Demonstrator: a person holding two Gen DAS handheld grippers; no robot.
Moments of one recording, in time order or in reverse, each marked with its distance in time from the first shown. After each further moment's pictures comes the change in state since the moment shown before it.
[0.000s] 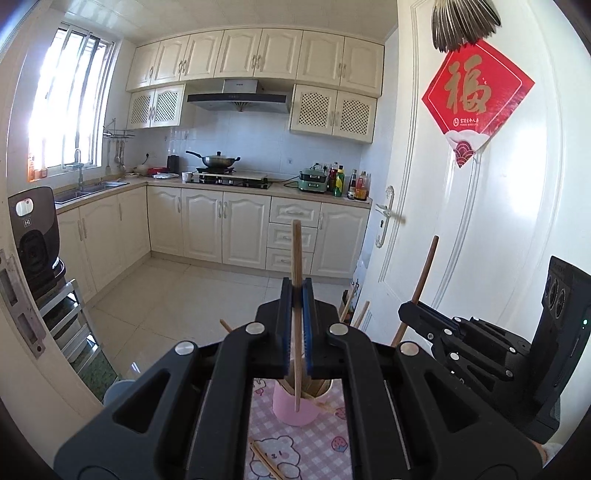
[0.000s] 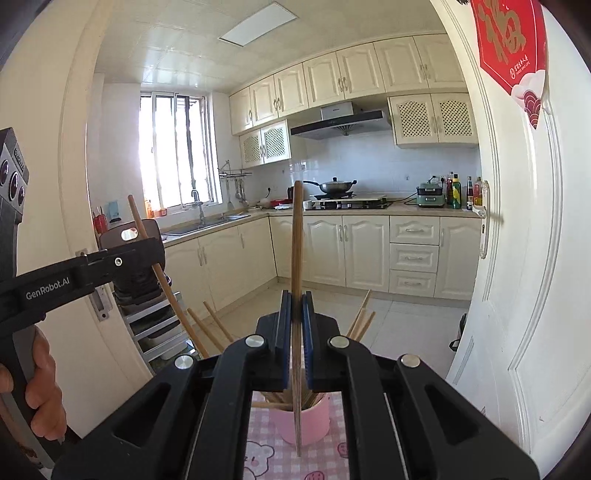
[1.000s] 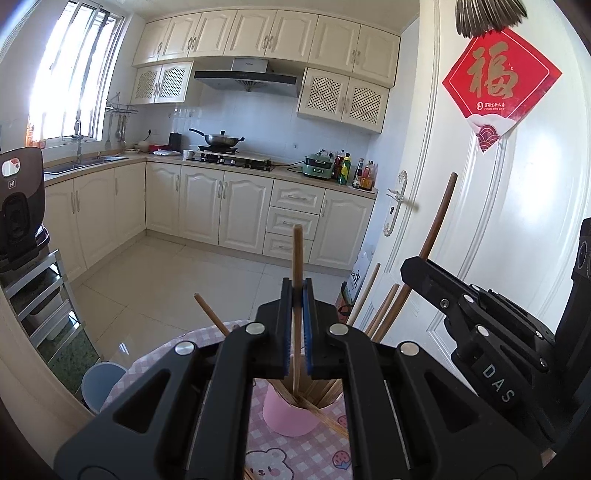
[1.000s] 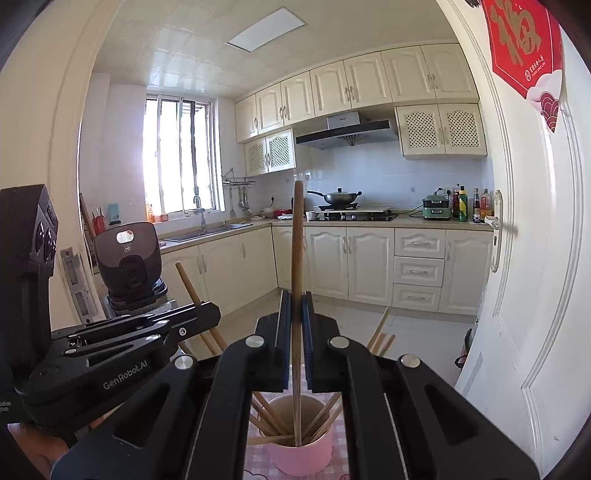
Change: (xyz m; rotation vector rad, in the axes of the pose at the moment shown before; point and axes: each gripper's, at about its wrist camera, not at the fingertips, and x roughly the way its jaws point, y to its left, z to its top) left arm 0.071 0.012 -0.041 -0.058 0.061 -0.009; right arm 0.038 0.000 -0.003 -0.030 -0.037 0.011
